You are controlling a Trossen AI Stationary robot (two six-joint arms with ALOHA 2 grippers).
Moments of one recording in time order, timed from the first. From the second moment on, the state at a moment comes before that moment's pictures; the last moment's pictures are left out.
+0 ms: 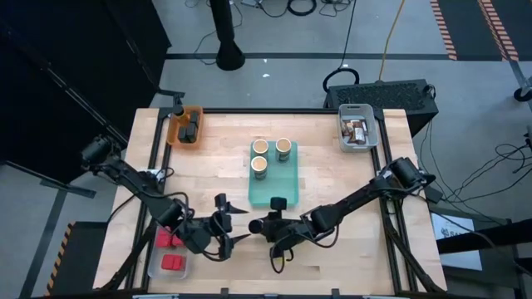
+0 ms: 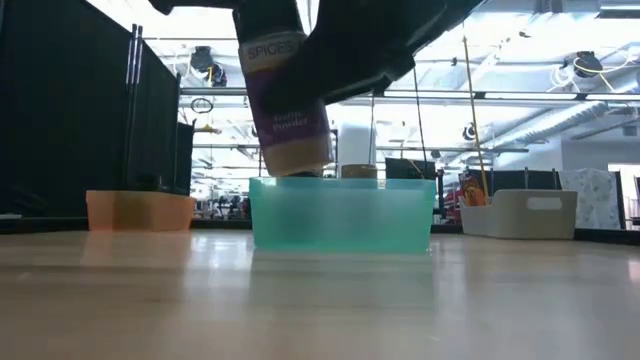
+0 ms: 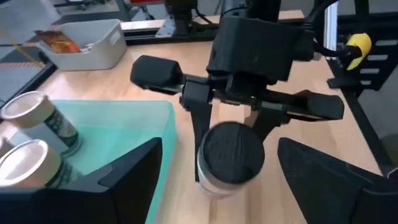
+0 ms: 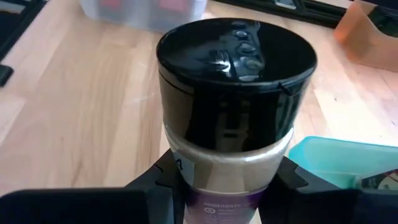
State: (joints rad) left arm -0.66 1.47 0.97 -0.08 -0.71 -0.32; right arm 0.45 1.94 1.26 0.01 0.50 0.16
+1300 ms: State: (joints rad) left arm -0.59 1.58 0.97 0.03 -0.65 -0.25; right arm 0.44 1.94 1.26 0.04 0.50 0.17
